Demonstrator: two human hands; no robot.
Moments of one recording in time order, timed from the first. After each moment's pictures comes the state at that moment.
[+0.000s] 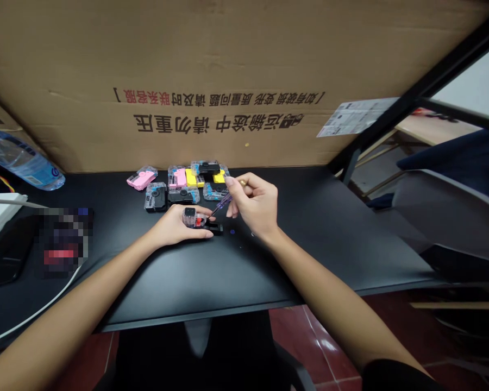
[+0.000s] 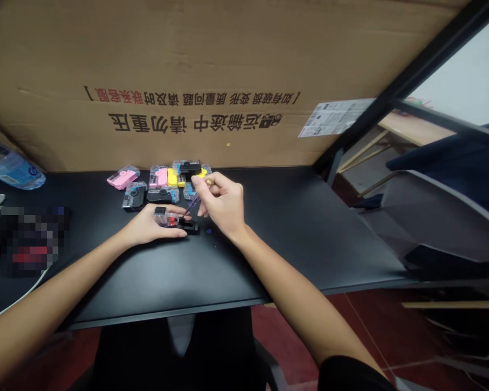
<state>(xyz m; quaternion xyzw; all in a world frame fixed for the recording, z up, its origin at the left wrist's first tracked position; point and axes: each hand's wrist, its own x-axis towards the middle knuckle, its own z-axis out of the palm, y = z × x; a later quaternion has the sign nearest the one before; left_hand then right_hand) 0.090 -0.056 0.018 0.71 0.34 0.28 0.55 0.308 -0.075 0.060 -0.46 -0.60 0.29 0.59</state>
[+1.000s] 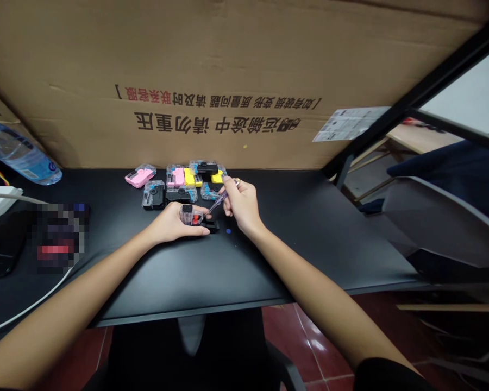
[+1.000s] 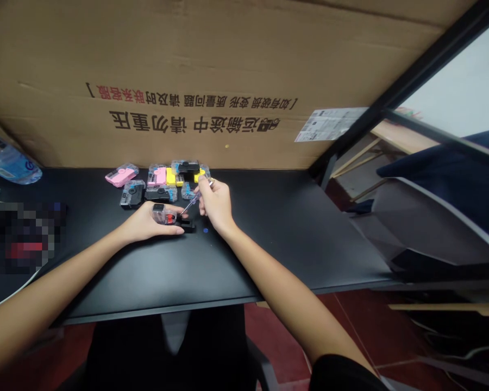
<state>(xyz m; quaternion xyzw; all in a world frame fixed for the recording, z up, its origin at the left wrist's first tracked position) 0.091 -0.055 0.017 0.72 0.36 0.28 0.52 0.304 -0.050 0.033 -0.50 -0.49 0.43 0.57</state>
